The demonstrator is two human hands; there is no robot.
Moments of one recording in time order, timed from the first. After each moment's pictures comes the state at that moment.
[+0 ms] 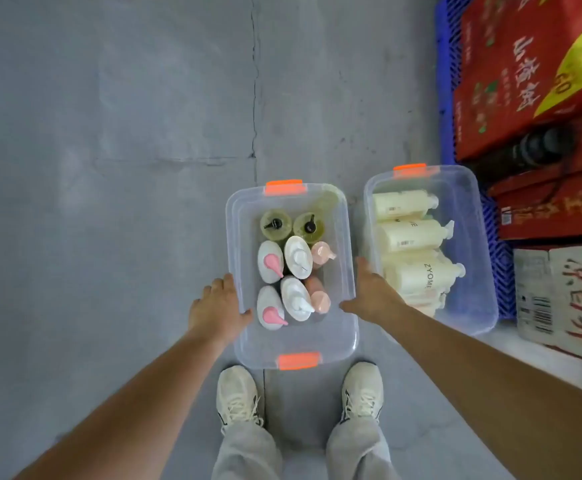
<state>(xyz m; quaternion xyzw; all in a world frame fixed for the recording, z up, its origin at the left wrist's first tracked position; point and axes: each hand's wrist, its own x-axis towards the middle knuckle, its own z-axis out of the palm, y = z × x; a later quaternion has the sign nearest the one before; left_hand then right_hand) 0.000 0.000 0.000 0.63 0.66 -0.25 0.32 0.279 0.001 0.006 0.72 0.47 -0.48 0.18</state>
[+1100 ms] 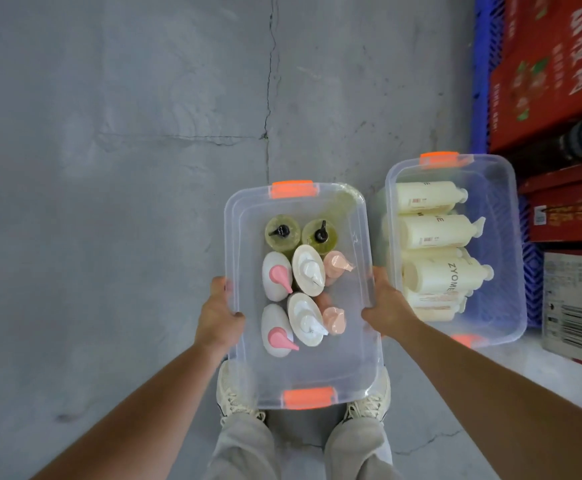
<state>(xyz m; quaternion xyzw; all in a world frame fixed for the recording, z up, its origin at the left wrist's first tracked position) -0.013 -0.039 -0.051 0.37 0.78 0.04 0.50 0.288 -0.028 -0.044 0.75 0.40 -0.52 0.11</state>
